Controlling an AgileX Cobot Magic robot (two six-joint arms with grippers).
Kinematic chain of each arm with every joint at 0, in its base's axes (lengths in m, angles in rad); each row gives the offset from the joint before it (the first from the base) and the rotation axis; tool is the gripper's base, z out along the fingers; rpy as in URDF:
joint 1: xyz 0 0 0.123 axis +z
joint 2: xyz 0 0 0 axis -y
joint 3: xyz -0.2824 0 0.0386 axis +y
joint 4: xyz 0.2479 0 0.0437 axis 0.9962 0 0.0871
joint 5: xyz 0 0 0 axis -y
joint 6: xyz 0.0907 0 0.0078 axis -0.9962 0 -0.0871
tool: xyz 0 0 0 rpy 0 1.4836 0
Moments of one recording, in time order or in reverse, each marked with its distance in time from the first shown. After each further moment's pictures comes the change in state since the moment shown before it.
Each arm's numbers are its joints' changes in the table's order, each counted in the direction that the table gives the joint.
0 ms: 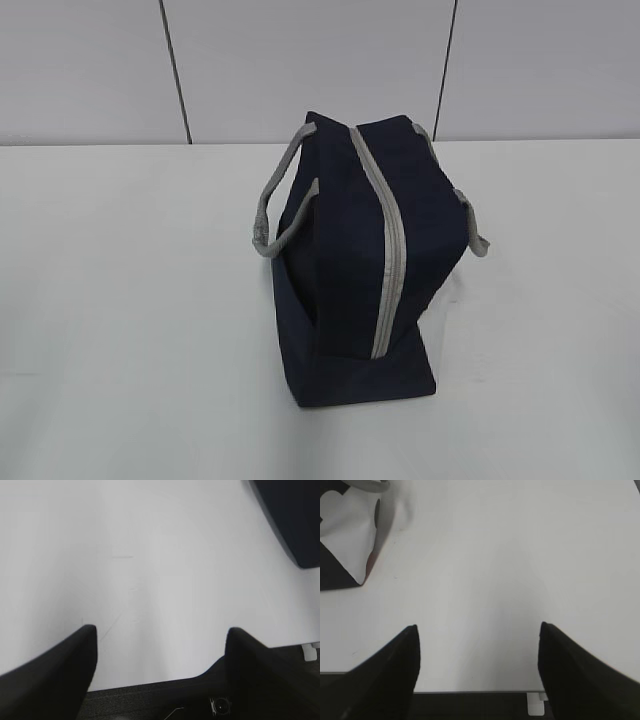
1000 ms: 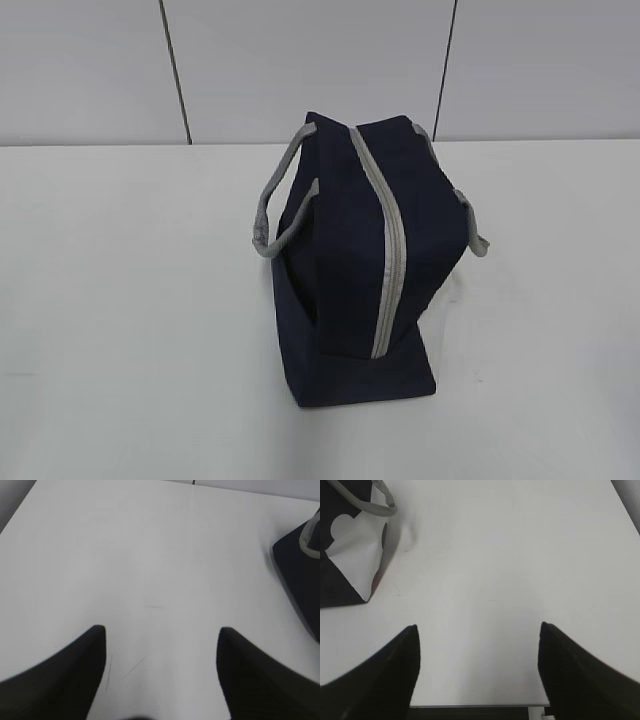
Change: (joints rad) left arm 0.190 0.297 0.000 -0.001 -0.018 -0.001; right arm 0.000 0.089 0.000 -0.001 0.000 0.000
